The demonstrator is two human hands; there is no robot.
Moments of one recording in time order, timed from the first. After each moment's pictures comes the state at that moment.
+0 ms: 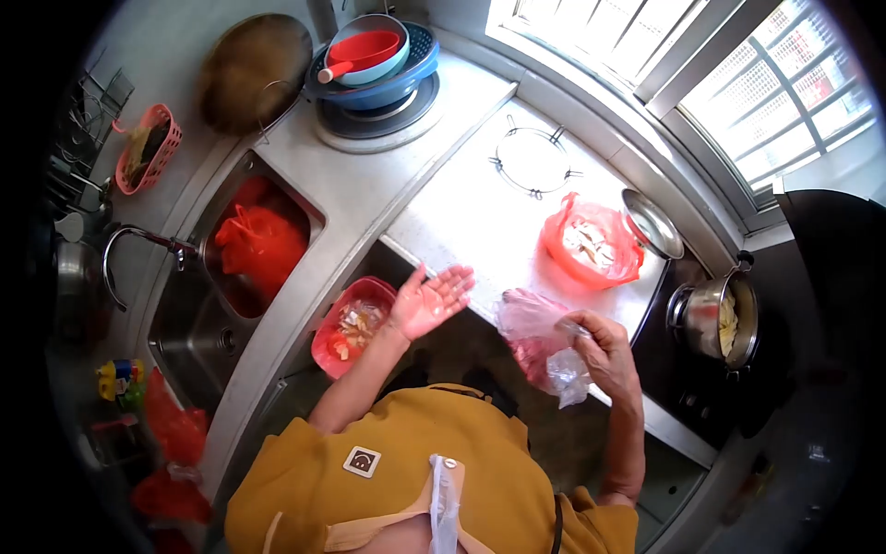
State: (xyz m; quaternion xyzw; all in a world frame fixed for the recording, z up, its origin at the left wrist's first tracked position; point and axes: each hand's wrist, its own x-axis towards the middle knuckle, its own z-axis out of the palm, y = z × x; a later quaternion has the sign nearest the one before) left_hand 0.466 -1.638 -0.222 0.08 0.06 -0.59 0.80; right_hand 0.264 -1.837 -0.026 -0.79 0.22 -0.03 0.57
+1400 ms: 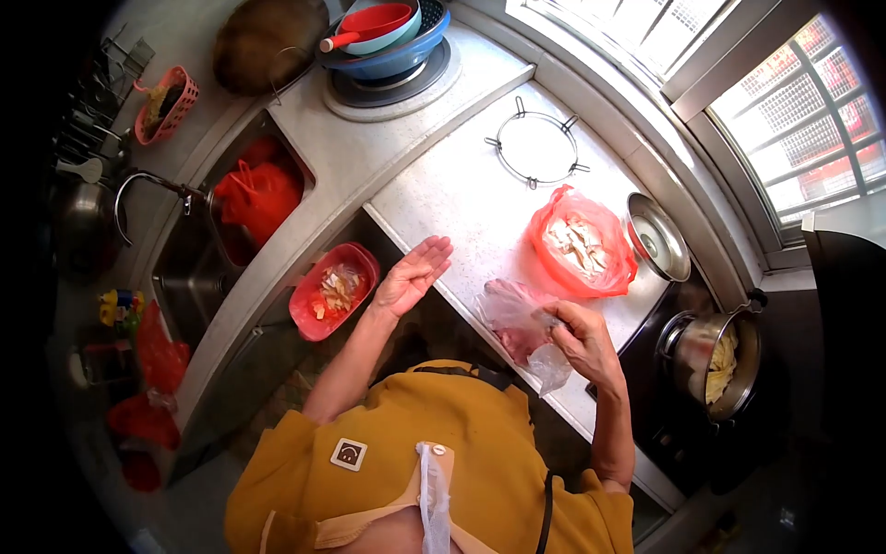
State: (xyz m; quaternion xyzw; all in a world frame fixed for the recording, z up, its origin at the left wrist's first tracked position) left_hand 0.431 -1.693 -0.232 0.20 0.01 -0.43 0.88; right_hand 0.259 -1.936 -0.066 -0.81 0.11 0.05 0.57
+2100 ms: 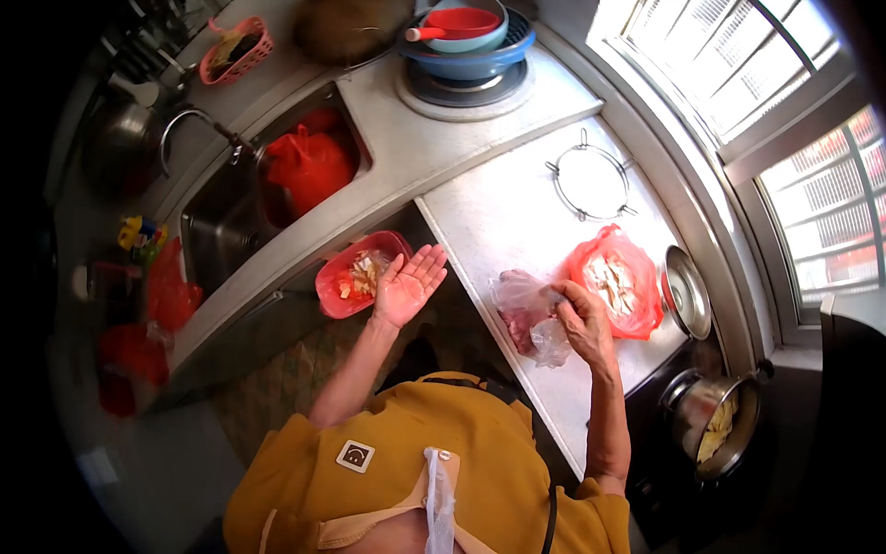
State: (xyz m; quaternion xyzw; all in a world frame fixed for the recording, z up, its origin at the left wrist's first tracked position) left_hand 0.413 -1.627 -0.235 0.04 0.09 -0.30 0.95; right_hand 0.321 -1.927 -0.111 -0.77 0.06 0.04 0.63
